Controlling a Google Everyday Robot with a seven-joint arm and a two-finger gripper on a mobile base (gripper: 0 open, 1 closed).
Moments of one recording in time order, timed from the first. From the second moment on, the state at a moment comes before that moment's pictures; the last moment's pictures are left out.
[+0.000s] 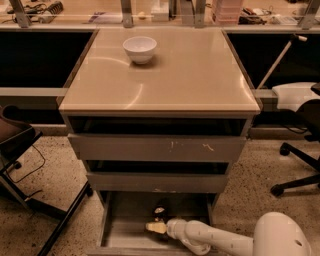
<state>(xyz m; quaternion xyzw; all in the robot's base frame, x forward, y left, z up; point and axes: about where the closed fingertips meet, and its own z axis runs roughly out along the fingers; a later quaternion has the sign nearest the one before) 0.551 -0.018 0.128 -0.09 0.91 0.27 0.31</state>
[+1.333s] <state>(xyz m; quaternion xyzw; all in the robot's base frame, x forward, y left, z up) 0.551 -0.018 0.128 -0.09 0.91 0.27 0.31</state>
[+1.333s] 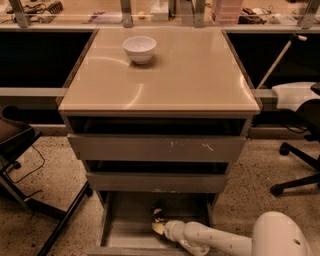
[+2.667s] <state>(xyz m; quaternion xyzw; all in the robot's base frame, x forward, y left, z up) 0.528 -0.209 0.265 -0.03 0.93 0.10 0.36</state>
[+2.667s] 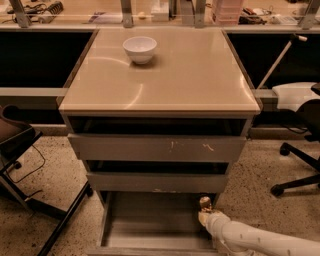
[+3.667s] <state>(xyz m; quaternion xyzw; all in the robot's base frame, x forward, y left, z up) 0.504 -0.233 0.304 -0.04 0.94 0.08 0.34</state>
